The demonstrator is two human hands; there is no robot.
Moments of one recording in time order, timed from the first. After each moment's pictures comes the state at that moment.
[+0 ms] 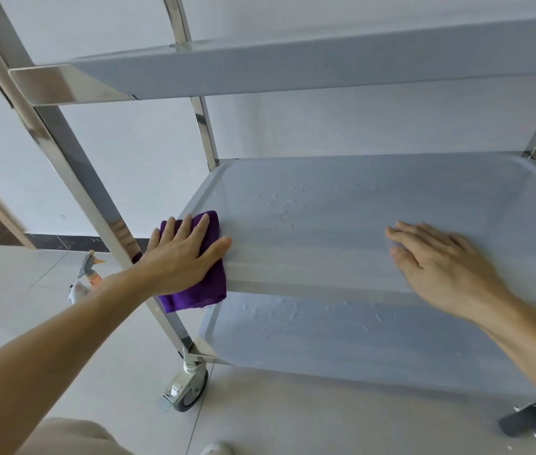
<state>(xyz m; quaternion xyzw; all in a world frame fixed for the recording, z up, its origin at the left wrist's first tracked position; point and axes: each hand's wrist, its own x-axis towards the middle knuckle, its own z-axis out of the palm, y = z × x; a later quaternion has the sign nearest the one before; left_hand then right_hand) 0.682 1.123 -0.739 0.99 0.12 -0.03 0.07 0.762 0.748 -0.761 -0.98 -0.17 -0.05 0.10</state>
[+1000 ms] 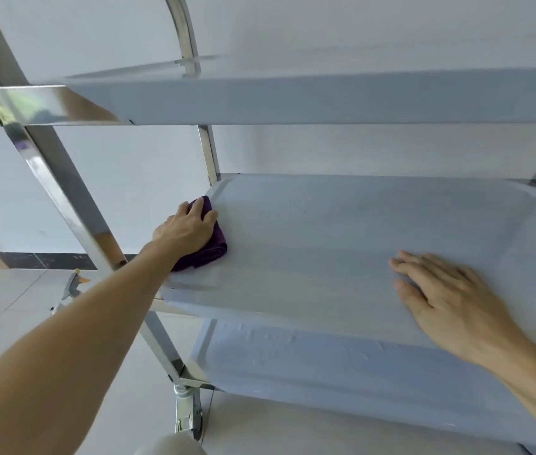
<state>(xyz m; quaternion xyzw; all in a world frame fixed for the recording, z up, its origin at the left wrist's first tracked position) 0.775 1.177 -0.735 0.97 0.20 0.02 0.14 0.709 0.782 -0.755 -0.97 -0.16 -0.14 0.11</state>
